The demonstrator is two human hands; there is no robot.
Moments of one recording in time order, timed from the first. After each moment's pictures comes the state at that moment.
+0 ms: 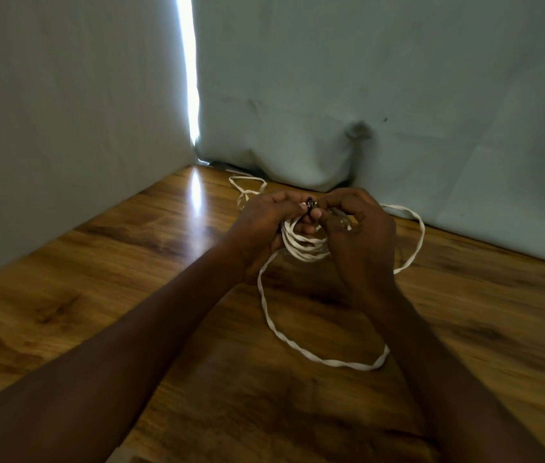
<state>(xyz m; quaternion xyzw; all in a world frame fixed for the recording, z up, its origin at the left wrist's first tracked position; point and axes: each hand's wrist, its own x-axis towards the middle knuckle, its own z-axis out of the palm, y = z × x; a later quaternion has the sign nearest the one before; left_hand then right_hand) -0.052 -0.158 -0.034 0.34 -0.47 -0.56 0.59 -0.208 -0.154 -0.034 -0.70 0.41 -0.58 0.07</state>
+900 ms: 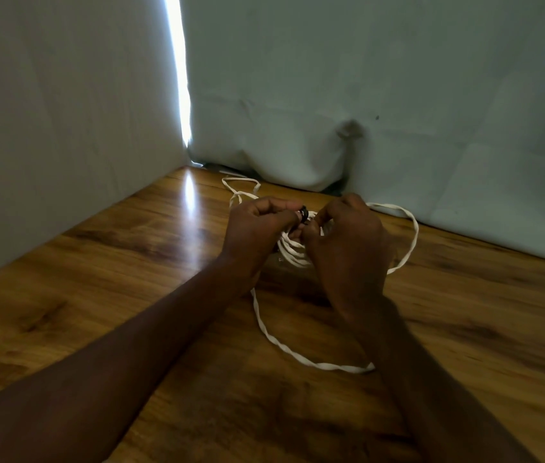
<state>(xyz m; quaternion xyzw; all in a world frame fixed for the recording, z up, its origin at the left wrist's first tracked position) -0.063 -0.154 -0.047 0.41 -0.46 -0.44 0.65 -0.199 -0.144 -0.038 -0.69 0.54 -0.46 -0.15</state>
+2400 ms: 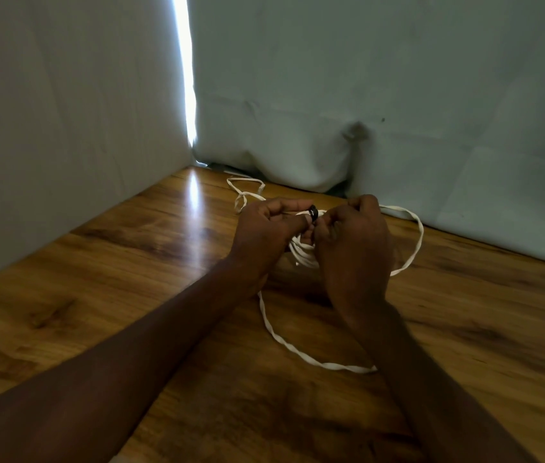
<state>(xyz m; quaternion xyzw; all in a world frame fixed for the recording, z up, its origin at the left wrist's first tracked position) -0.067 -0.146 -0.044 0.39 -0.48 -0.44 0.65 -0.195 -0.141 -0.041 -0.67 0.55 -0.48 -0.14</state>
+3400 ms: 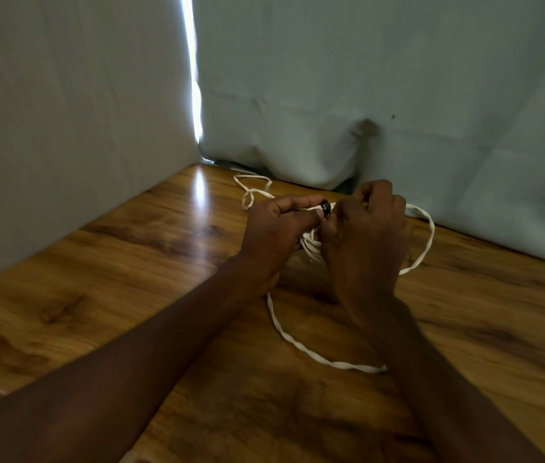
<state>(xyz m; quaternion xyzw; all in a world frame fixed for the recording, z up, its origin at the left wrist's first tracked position) -0.073 -0.143 -0.041 0.39 -0.45 -0.48 0.65 -0.195 -0.144 -0.038 -0.67 0.55 -0.44 -0.23</state>
